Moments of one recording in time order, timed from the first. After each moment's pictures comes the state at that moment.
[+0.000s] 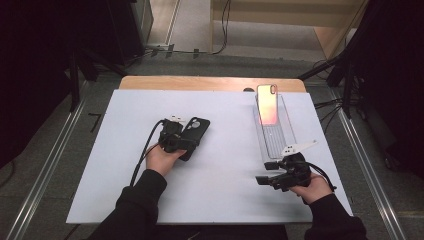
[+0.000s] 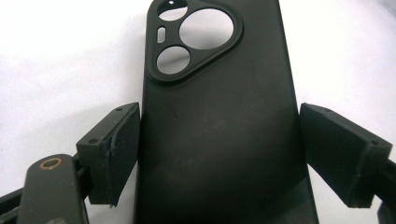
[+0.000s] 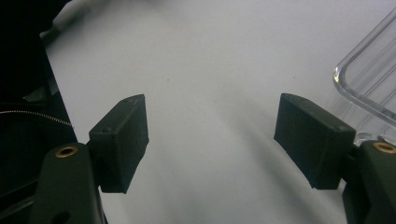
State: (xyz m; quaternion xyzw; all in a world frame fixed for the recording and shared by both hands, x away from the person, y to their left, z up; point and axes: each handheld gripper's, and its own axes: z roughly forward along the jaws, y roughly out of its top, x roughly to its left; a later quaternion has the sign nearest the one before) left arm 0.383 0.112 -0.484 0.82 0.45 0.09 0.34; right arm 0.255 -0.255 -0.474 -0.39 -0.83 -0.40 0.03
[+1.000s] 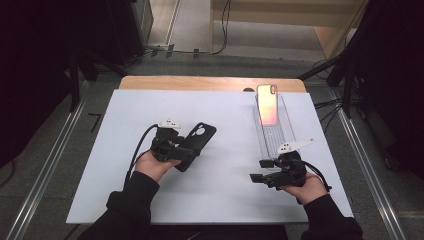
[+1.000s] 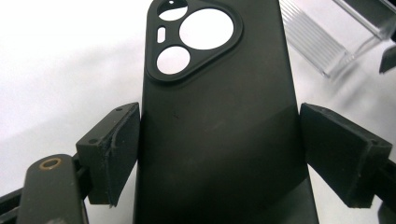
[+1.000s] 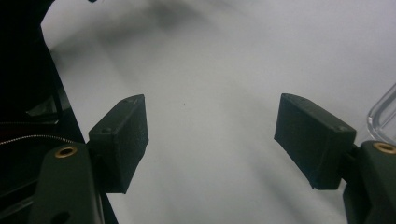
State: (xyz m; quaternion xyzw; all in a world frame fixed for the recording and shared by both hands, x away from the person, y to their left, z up) left arm 0.335 0.124 -0.445 0.83 0.39 0.02 0.39; right arm 0.253 -0.238 -0.461 -0.40 -0.82 -0.42 0.03
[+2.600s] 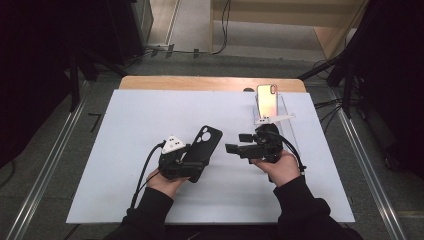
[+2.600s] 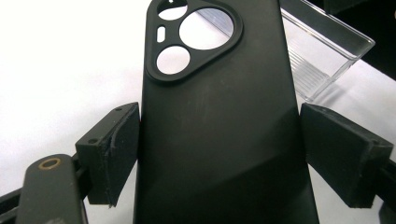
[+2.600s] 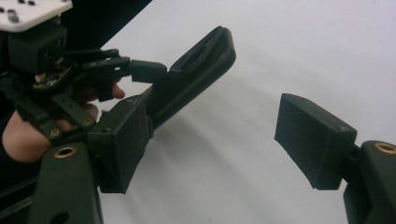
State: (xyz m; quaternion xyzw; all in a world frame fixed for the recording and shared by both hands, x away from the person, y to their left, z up) left arm 0.286 0.103 -0.461 0.78 0.39 0.10 0.47; right arm 0.297 -0.176 -0.409 -0.44 -0.77 -0.46 0.00
